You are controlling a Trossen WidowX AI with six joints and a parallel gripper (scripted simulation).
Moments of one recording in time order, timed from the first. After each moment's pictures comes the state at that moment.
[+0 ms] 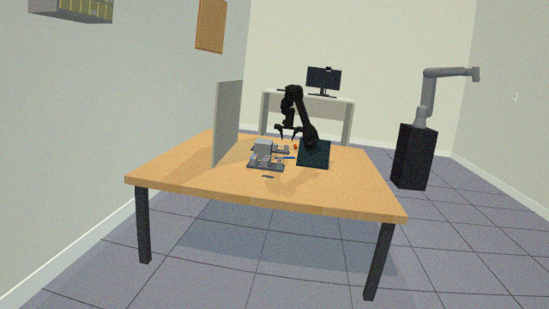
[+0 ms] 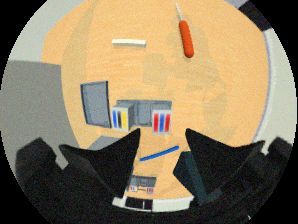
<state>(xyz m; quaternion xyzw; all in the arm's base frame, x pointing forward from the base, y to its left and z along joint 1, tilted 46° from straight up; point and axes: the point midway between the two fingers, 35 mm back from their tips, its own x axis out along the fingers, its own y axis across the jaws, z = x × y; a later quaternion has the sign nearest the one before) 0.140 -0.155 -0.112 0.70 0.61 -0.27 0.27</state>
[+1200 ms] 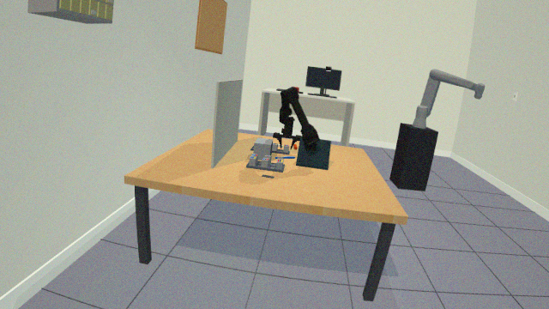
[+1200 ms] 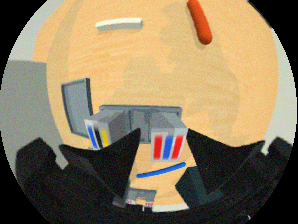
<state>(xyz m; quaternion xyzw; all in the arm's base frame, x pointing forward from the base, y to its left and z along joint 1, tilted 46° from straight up) 0.147 -0.112 -0.153 0.70 0.61 -0.27 0.27</state>
